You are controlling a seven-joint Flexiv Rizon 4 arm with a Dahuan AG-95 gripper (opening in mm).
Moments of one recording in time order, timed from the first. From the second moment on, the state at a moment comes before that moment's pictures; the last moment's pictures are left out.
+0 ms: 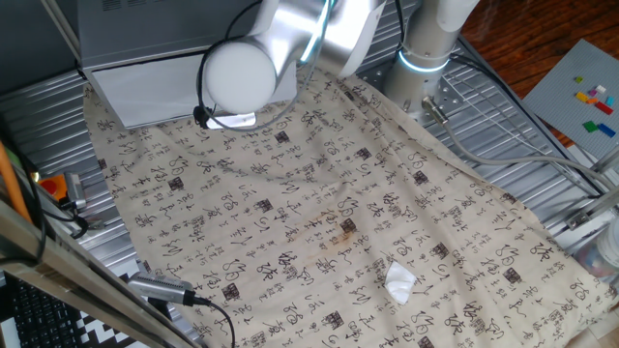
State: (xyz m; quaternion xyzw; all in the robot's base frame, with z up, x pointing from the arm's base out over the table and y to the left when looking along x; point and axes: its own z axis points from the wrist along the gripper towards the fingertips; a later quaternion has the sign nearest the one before) arm 0.421 -0.109 0.190 0.53 -0.77 0.21 0.30
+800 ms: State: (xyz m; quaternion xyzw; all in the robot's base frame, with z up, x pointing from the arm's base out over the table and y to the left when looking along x) arm 0.424 -0.107 0.190 0.53 -0.76 0.20 0.32
